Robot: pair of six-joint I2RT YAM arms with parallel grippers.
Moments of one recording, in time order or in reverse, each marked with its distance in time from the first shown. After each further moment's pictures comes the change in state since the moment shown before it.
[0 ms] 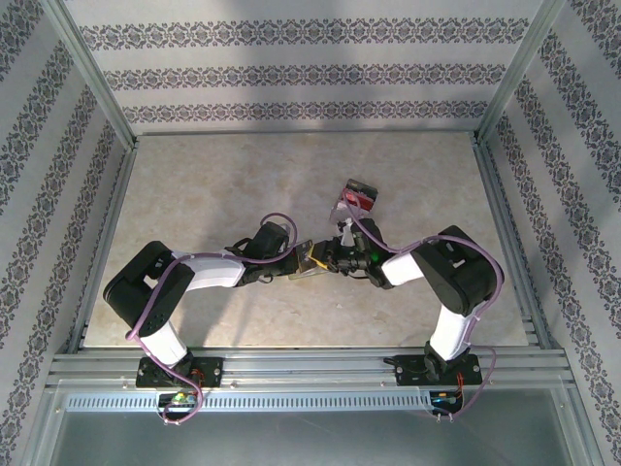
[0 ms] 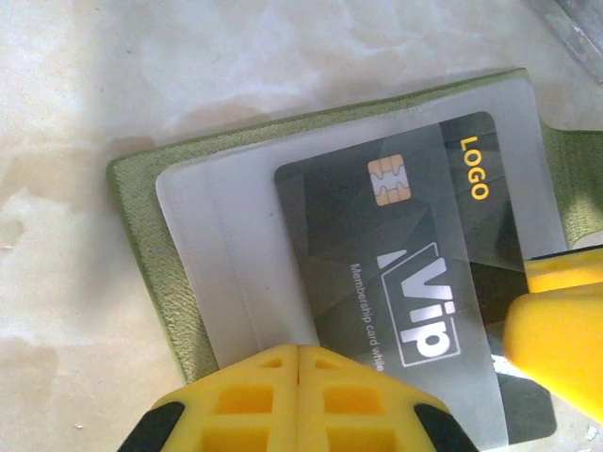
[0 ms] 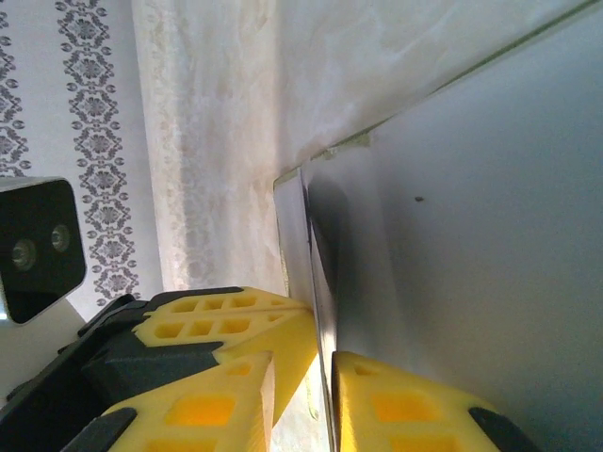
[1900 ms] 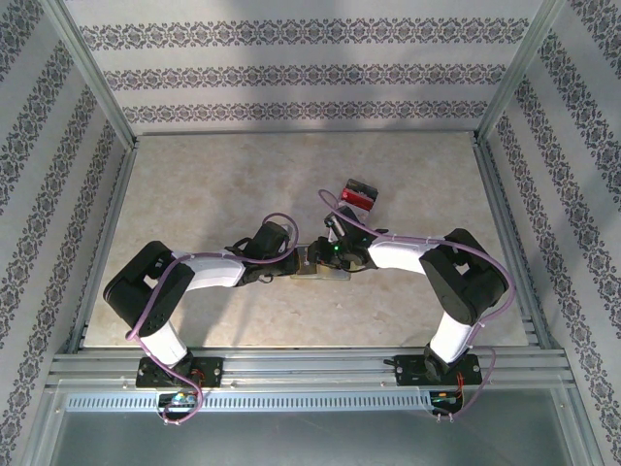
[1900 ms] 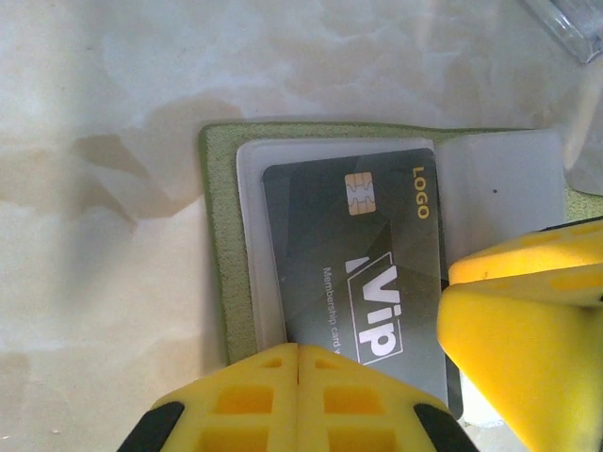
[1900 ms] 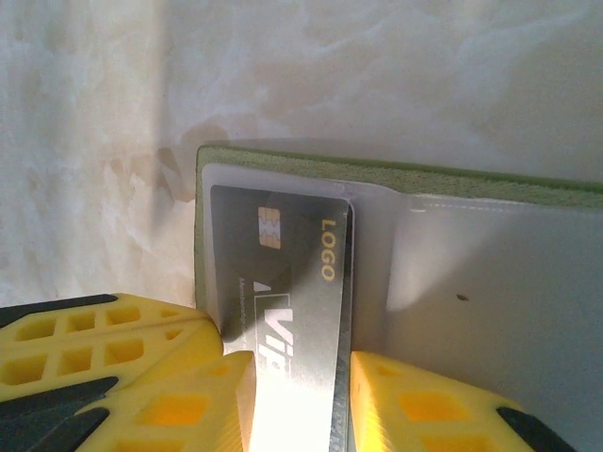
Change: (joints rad) left arm 0.000 0.000 0.001 0.008 0.033 0.033; right arm 0.098 -0.053 0.285 -0.719 0.266 -0.305
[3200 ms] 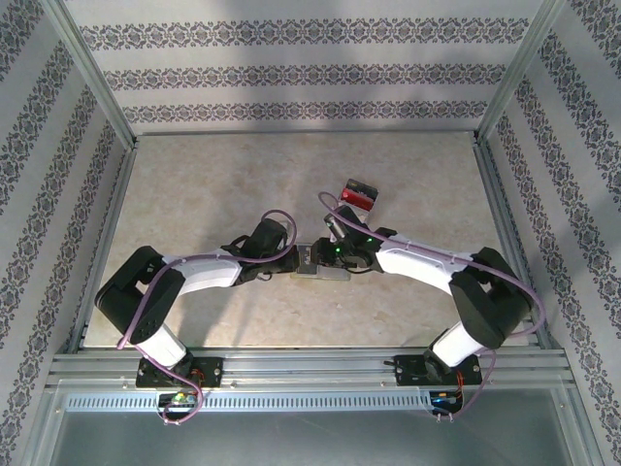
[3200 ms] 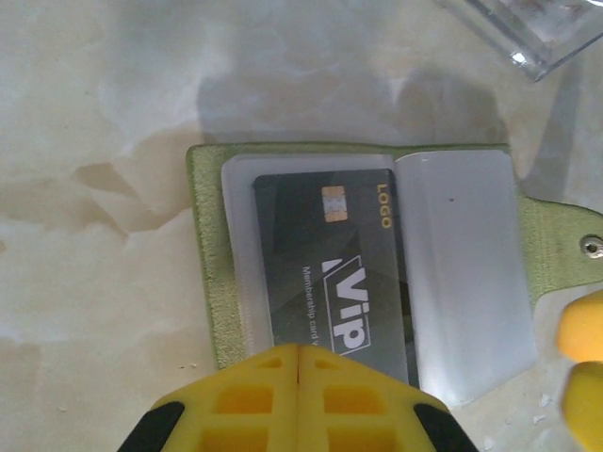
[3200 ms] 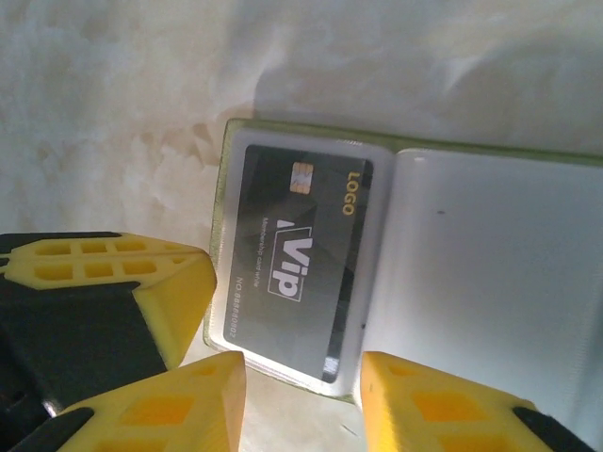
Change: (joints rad) left arm 0.000 -0.053 0.011 -0.041 -0.007 0.016; right arm 0.072 -0.156 0.044 -0.235 0.166 -0.068
